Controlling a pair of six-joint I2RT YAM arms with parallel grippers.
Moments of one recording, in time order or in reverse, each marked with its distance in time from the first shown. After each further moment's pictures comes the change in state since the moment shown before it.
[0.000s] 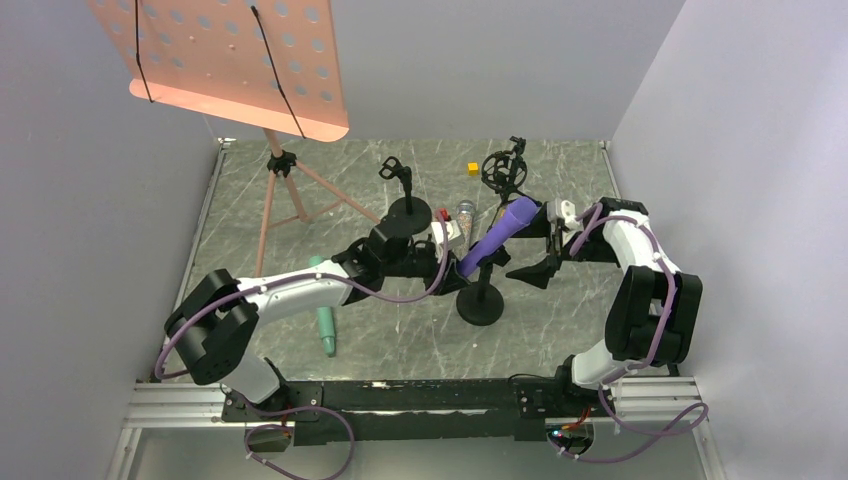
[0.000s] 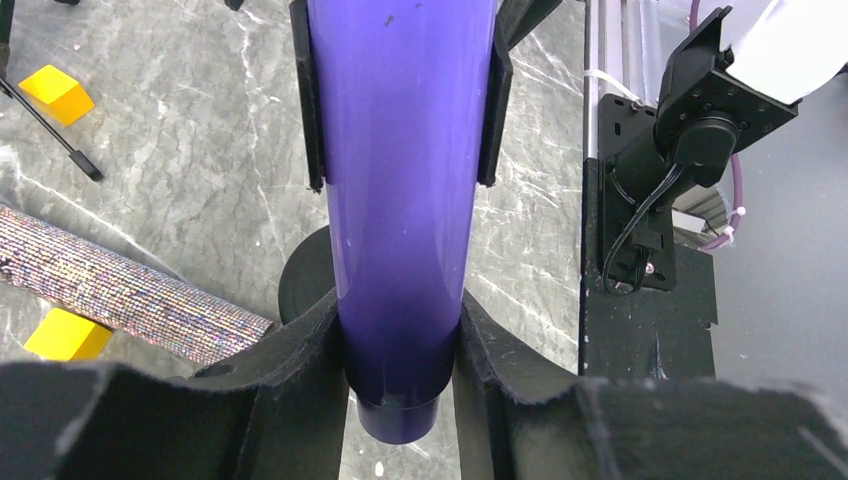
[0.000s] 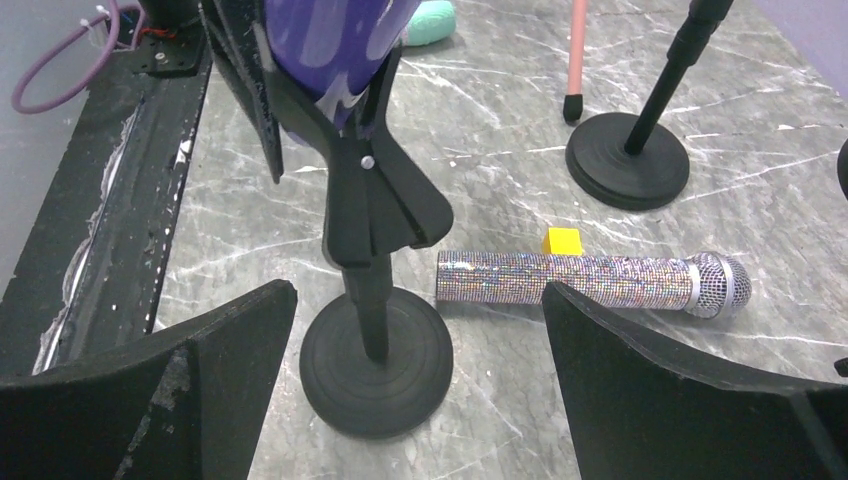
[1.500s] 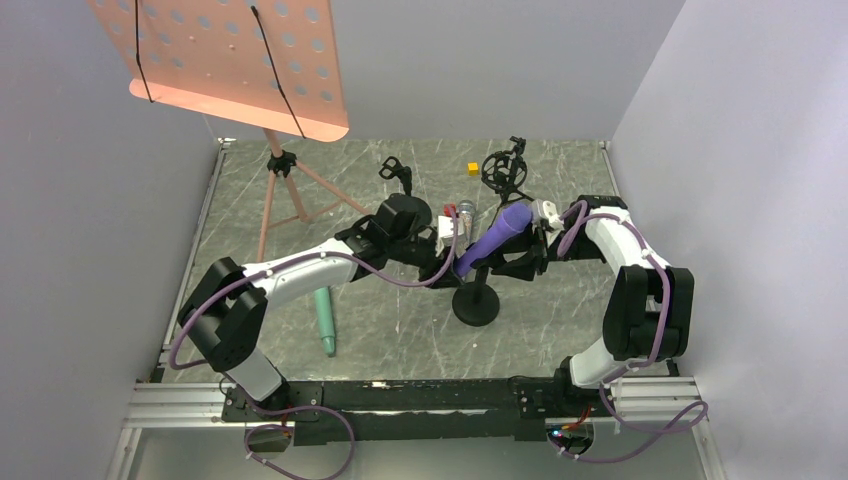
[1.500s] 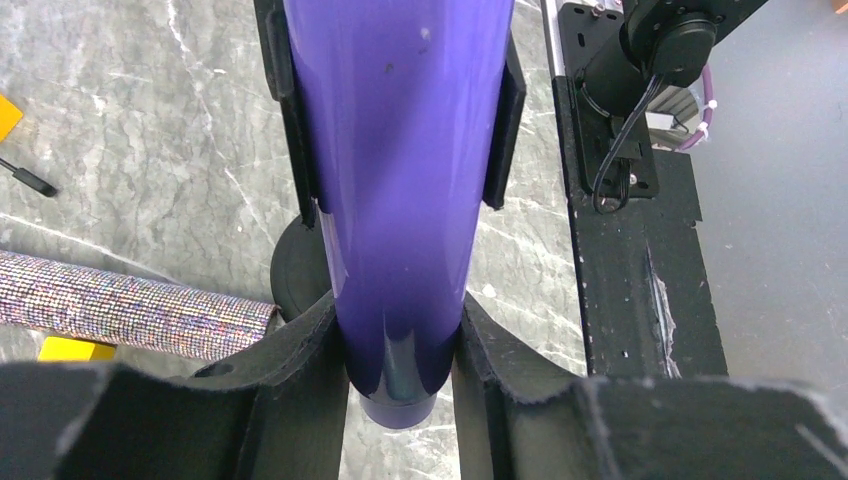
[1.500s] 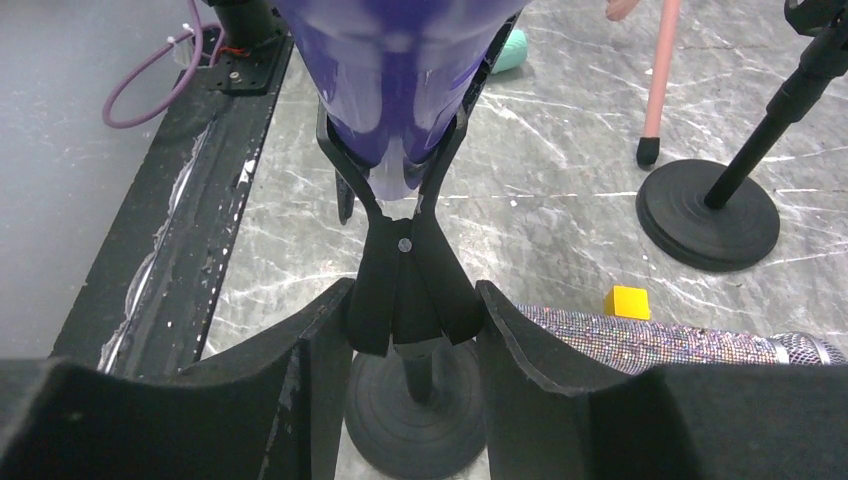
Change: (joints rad) left arm 0.088 0.082 0.170 -0.290 0.259 0.242; right arm 0.137 0.014 0.016 -0.022 -0.016 0.024
